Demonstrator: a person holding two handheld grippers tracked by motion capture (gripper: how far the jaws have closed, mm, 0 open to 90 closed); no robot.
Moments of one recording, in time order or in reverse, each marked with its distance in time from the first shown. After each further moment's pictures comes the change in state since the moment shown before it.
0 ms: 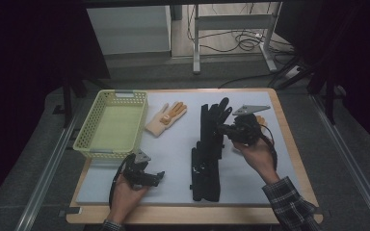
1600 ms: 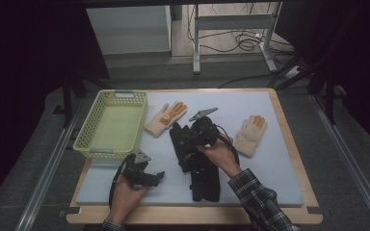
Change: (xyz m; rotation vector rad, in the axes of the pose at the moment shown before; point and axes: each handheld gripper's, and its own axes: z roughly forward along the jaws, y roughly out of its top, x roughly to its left) left arm 0.000 0.000 0.000 0.003 -0.001 0.005; right arm 0.050 0.017 0.111 0.137 0.089 -0.095
